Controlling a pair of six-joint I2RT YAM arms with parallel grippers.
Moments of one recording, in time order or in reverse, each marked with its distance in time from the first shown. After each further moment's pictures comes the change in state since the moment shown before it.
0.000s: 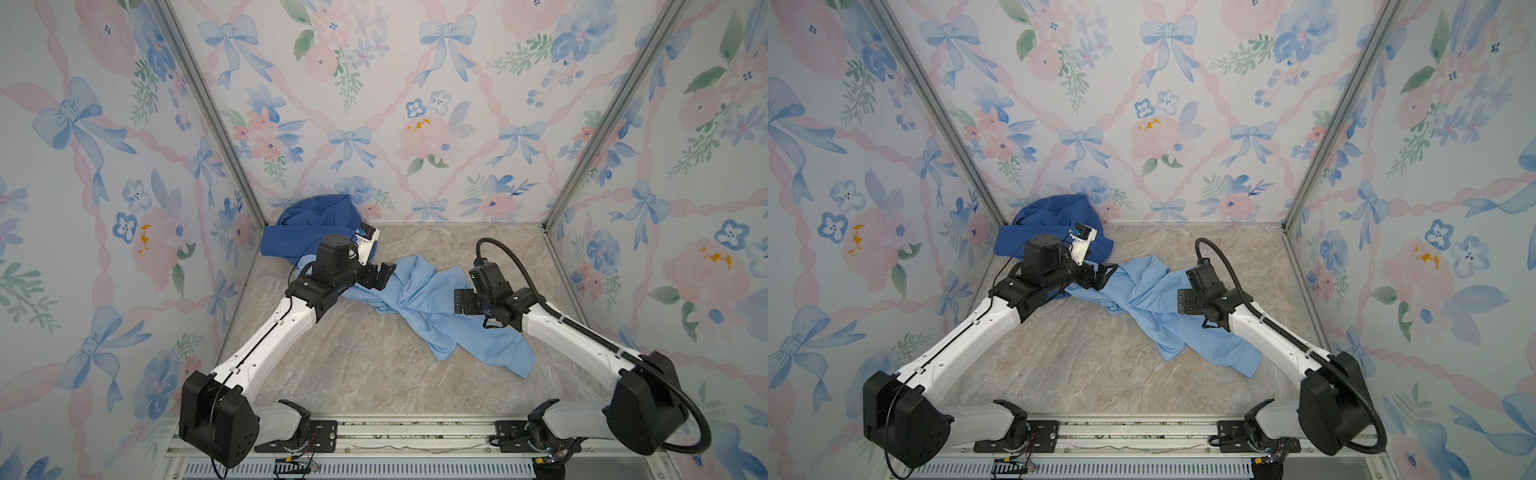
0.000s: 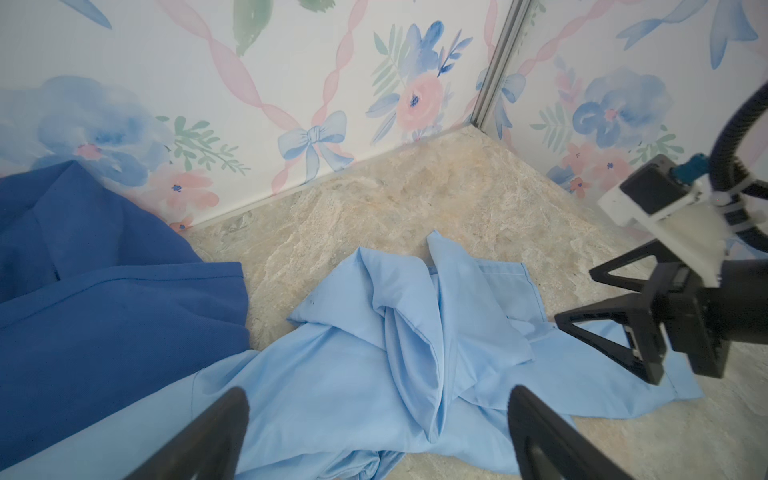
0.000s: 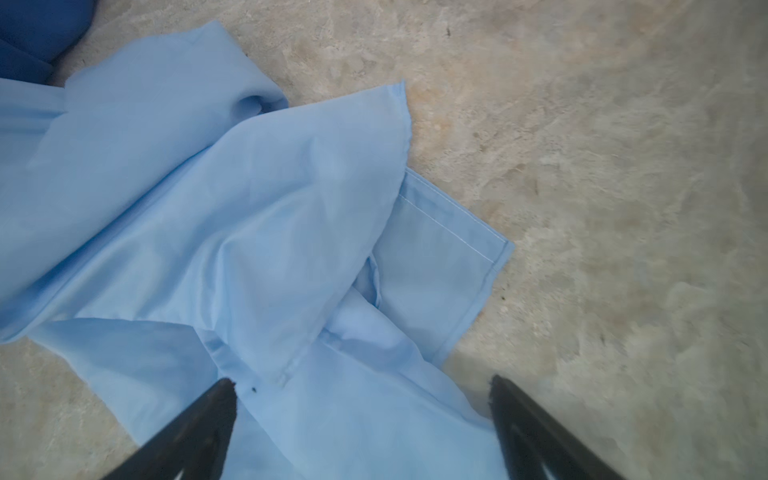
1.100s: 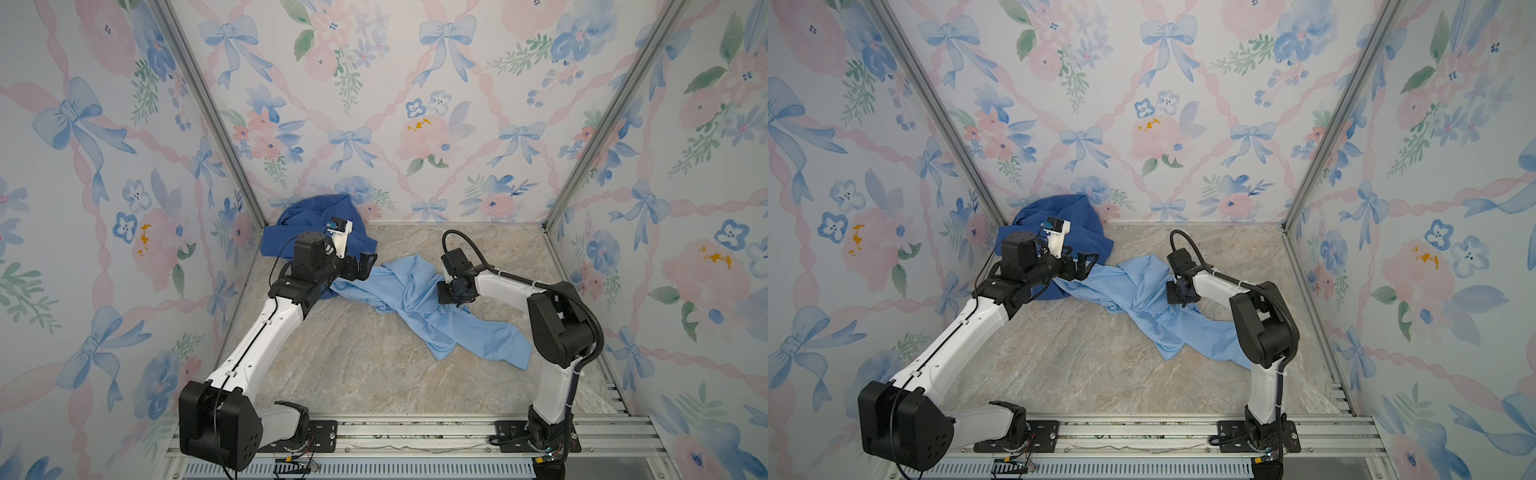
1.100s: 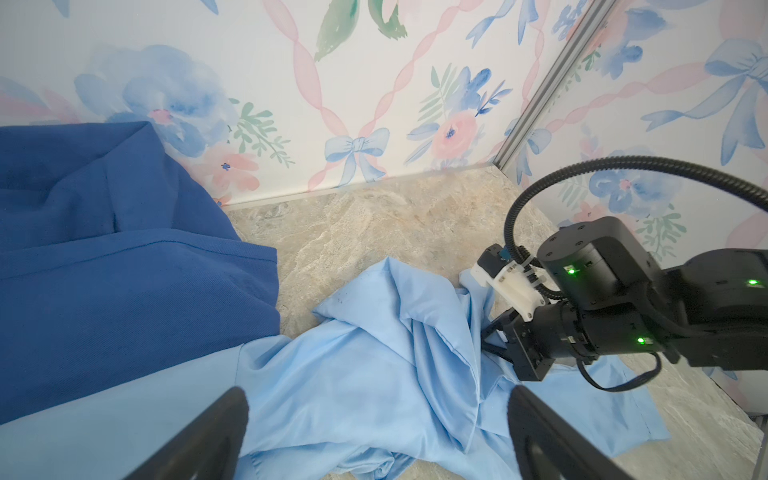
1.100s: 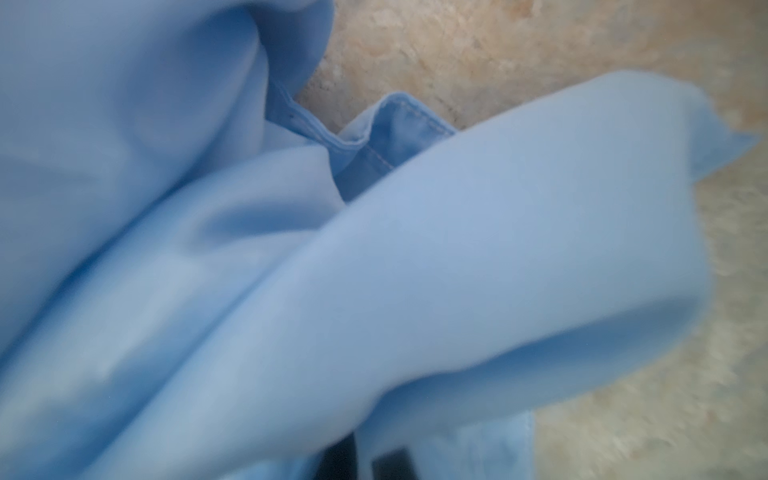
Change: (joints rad) left arm 0.161 -0.045 -0.025 0.047 0.085 -0.122; right arm -0.049 0.402 0.335 -0.105 -0.178 -0.078
